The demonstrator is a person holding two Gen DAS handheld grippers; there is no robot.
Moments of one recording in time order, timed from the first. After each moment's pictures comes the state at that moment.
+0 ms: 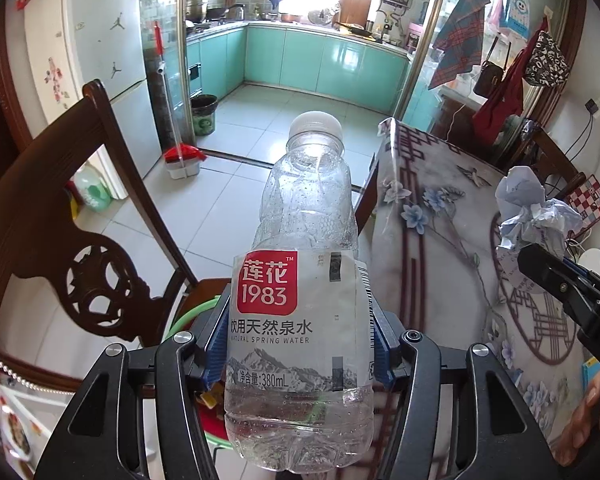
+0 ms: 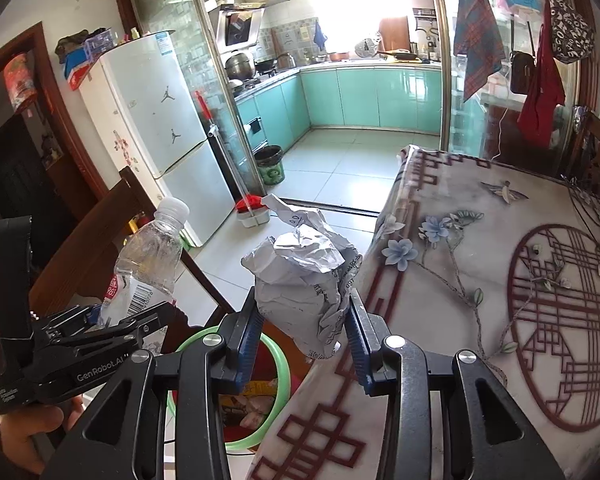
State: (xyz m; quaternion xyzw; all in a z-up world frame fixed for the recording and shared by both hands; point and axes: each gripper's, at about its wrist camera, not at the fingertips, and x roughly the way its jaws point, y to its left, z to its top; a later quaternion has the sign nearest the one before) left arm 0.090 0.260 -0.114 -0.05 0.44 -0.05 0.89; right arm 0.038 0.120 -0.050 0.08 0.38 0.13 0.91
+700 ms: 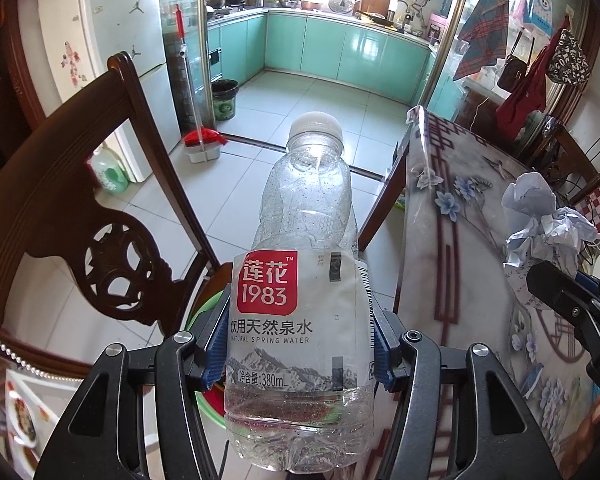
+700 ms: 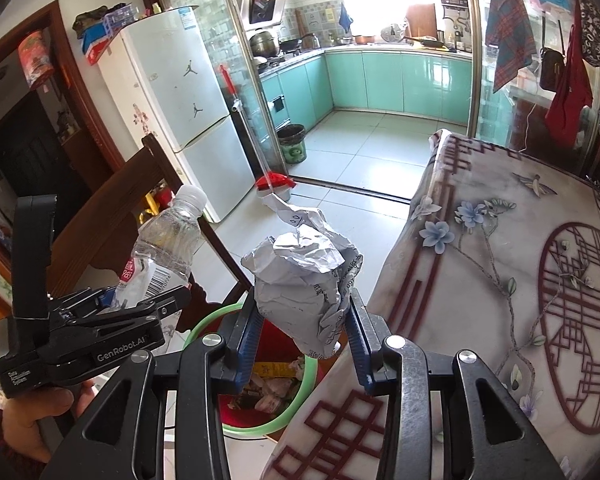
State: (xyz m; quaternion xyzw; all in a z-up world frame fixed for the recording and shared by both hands) left arm 0.090 0.286 -0.129 -0.04 0.47 -0.02 0.88; right arm 0.043 0.156 -0.072 0.06 0.41 0.17 0.89
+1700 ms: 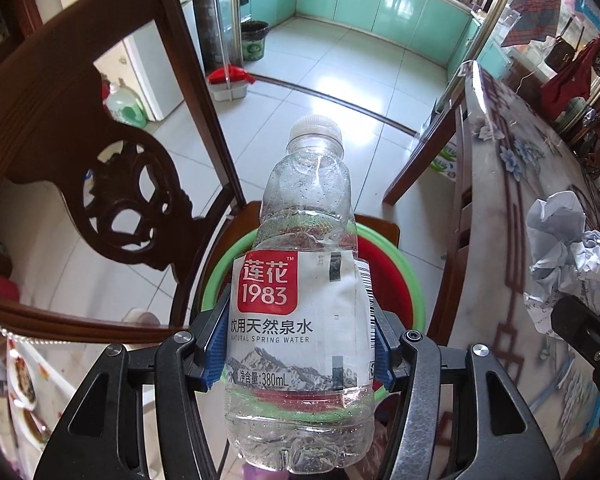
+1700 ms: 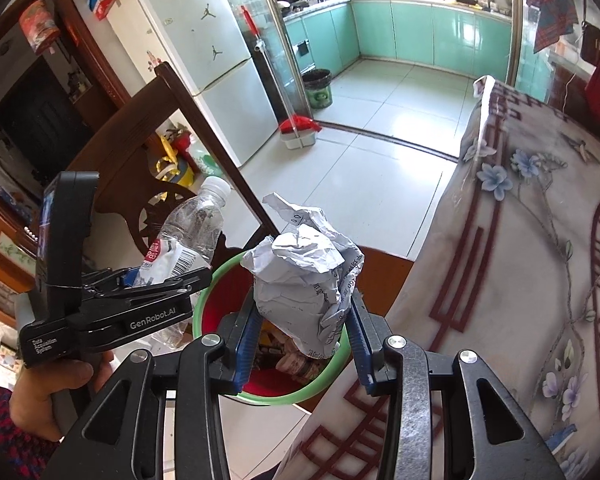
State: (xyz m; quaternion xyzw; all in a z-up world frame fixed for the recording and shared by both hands) left arm 0.097 0.326 -0.205 -0.06 0.55 0.03 0.83; right arm 0.059 0.202 -0.143 0.05 0.50 0.22 0.84
